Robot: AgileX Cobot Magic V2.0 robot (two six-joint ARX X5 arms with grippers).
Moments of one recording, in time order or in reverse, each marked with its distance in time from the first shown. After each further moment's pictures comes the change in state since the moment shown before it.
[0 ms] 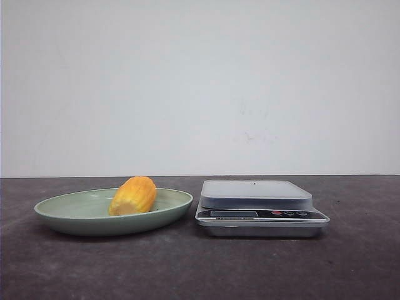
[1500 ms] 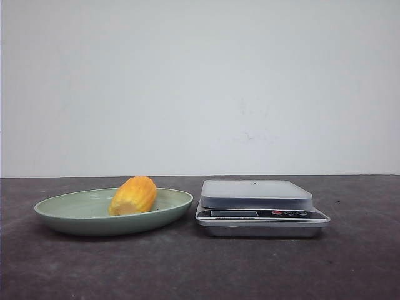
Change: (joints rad) left arm 0.000 0.000 -0.011 0.064 0.032 -0.061; right arm 0.000 0.000 0.001 0.022 -0.056 0.114
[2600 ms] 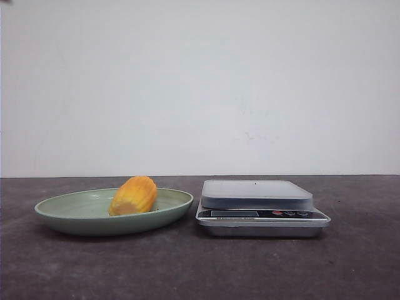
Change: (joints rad) left arm -0.219 0.870 0.890 -0.217 0.257 -0.044; right arm 0.055 0.612 0.883 -0.343 -0.201 0.100
